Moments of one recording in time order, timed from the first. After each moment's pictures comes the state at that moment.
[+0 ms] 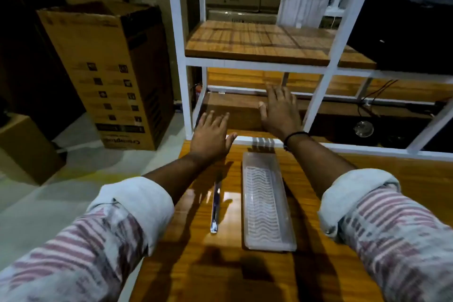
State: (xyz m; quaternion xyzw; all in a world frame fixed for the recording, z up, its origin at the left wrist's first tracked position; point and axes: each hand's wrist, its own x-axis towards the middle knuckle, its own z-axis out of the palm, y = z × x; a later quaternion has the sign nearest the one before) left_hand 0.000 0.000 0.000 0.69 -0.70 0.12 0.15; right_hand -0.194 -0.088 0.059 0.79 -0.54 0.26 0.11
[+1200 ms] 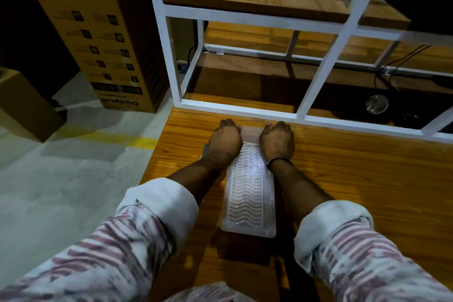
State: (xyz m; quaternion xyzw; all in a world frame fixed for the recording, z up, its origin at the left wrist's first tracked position) left_hand -0.089 -0.030 -0.083 0.77 -0.58 -0.15 0.22; right_hand -0.218 -0.070 -0.086 0.62 -0.71 0.31 -0.08
